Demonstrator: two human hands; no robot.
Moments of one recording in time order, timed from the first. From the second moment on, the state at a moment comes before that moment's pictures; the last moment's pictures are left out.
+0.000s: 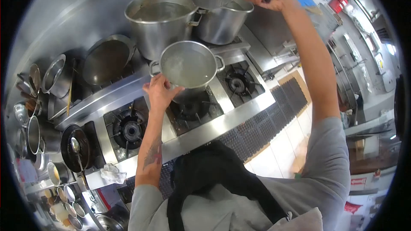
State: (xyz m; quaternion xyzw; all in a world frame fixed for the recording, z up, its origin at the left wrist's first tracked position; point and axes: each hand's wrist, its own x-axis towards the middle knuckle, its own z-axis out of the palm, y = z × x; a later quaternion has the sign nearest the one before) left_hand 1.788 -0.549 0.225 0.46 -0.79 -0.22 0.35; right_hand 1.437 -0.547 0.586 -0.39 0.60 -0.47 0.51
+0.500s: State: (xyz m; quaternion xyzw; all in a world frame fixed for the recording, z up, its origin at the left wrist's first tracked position) left_hand 1.801 -0.554 0.207 0.40 -0.78 -0.20 0.43; right_hand 1.521 -0.414 0.421 -0.64 0.77 -0.06 0.05
